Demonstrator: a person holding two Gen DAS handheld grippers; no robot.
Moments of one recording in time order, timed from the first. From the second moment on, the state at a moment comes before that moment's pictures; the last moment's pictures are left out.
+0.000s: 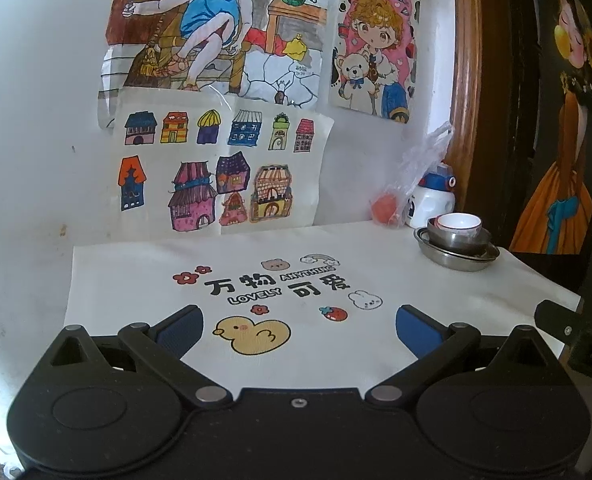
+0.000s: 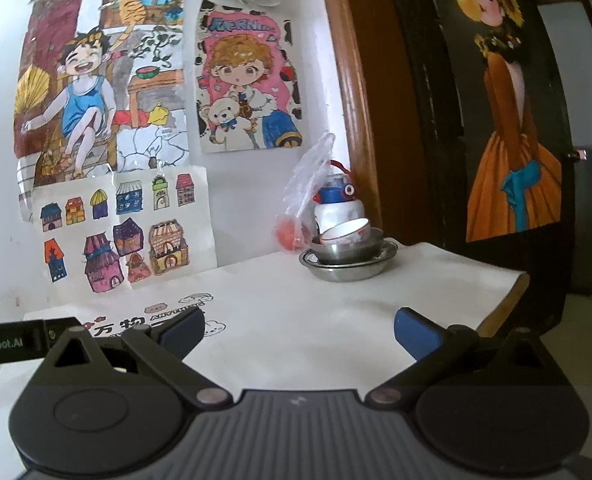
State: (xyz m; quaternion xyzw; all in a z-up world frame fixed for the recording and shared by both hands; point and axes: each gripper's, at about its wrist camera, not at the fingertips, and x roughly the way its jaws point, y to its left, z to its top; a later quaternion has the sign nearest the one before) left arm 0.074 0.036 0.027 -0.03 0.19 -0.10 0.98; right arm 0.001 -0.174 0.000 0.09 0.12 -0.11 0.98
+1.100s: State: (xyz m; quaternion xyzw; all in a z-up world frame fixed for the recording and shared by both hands) left arm 0.074 0.040 0.012 -0.02 0.21 -0.10 0.97; right arm -0.004 -0.163 -0.008 0.10 0.12 -0.12 0.98
